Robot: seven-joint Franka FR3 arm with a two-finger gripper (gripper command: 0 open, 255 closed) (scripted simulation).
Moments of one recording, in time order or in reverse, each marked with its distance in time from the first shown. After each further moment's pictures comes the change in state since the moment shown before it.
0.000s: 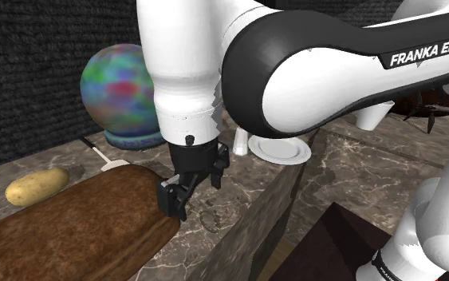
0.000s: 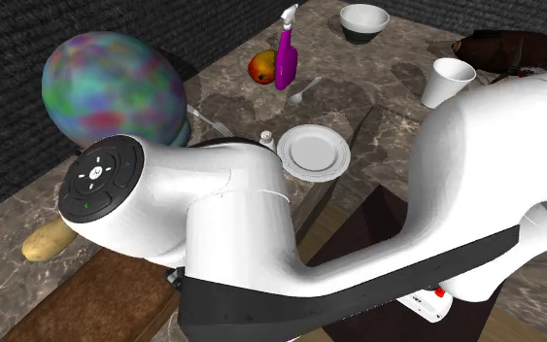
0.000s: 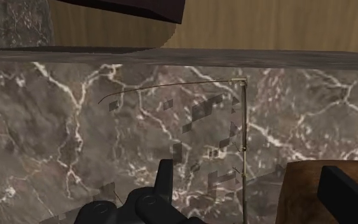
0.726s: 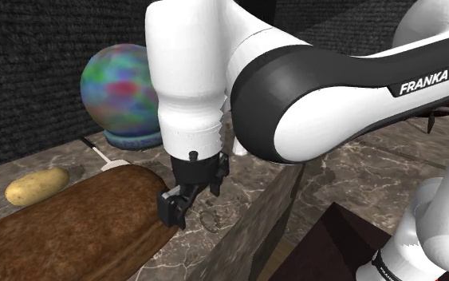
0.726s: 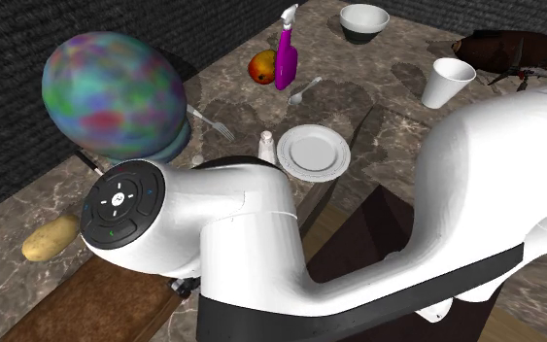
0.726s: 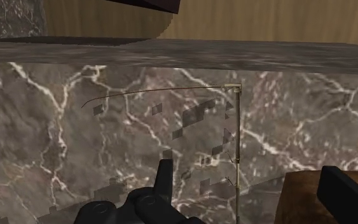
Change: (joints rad) arm 0.003 -0.032 0.004 -0.076 -0.003 0.087 0.007
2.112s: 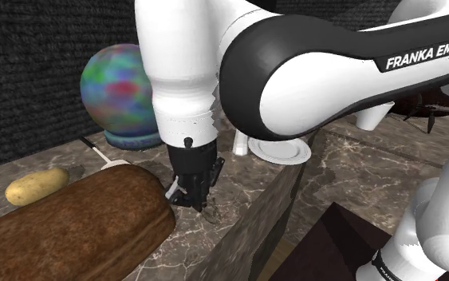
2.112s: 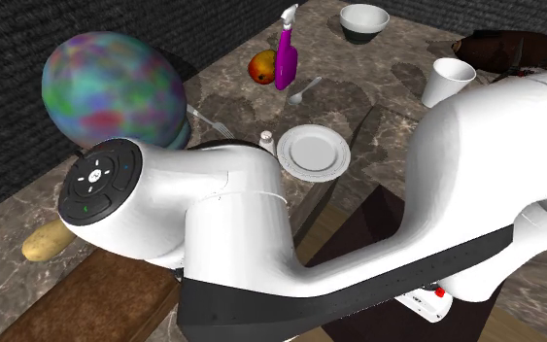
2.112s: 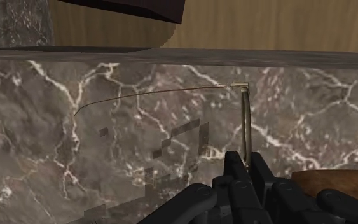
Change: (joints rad) arm -0.004 0.041 0.001 0.077 -0.004 -0.084 -0.004
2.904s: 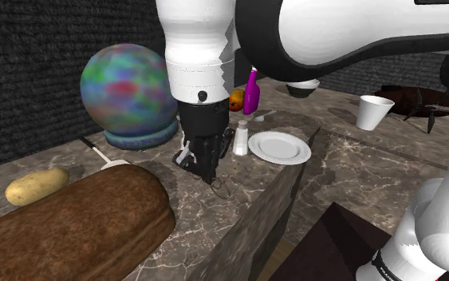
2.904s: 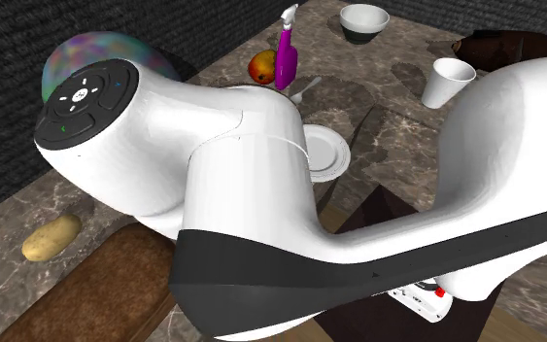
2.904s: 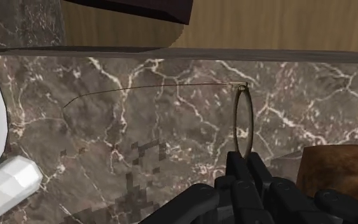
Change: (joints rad) arm -0.032 -0.059 -0.025 0.081 0.038 -0.119 -0.072
